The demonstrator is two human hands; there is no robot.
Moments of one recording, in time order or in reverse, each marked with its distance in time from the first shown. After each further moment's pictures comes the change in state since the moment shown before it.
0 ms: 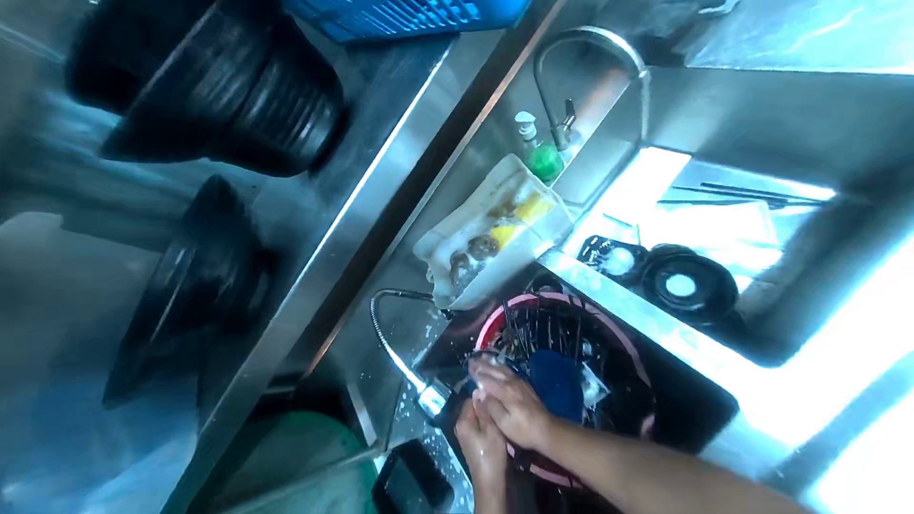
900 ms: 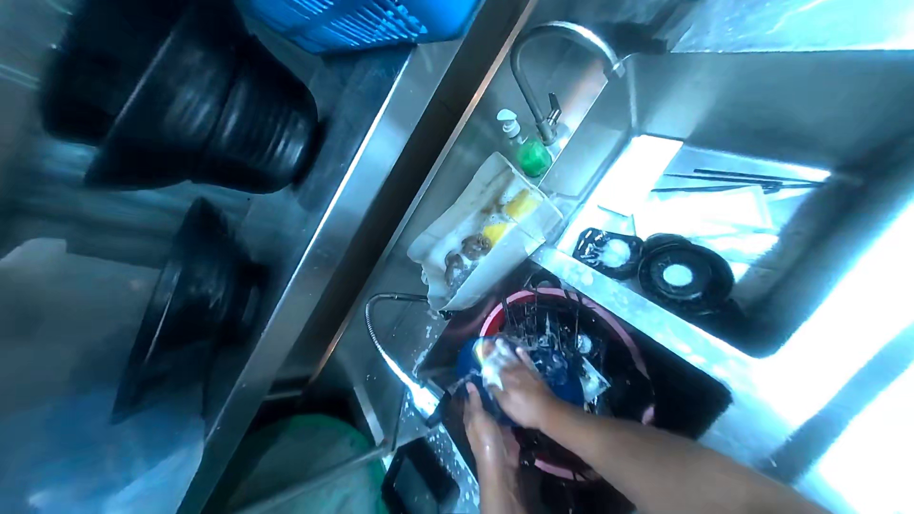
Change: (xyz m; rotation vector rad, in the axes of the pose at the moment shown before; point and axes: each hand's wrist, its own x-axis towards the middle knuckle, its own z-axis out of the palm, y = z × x) left_hand 0.003 0.034 0.024 -0.773 0.022 -0.525; right_hand 0.009 0.001 -0.022 -0.220 -0.233 0.245
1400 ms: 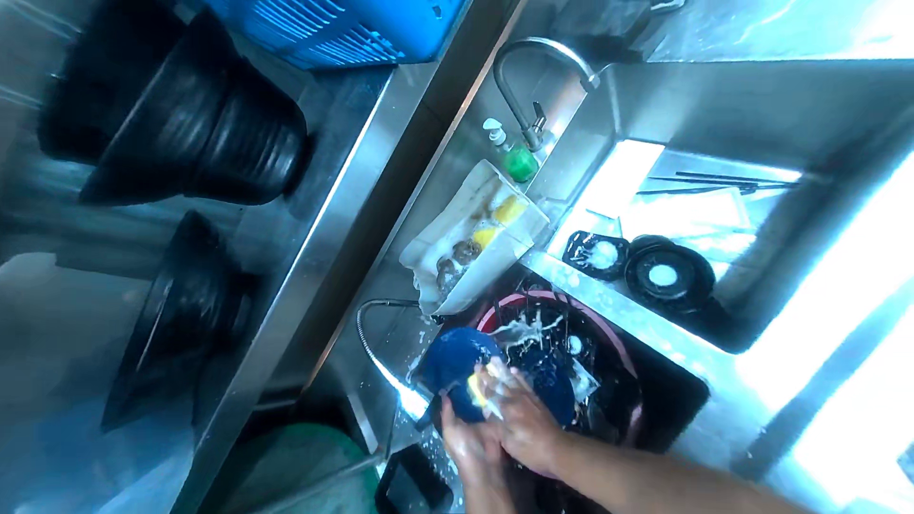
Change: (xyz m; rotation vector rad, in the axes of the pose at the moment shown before) left_hand -0.007 0.019 0.005 -0.436 0.026 0.052; right_hand -0.042 -0.002 0.004 0.007 0.094 -0.079
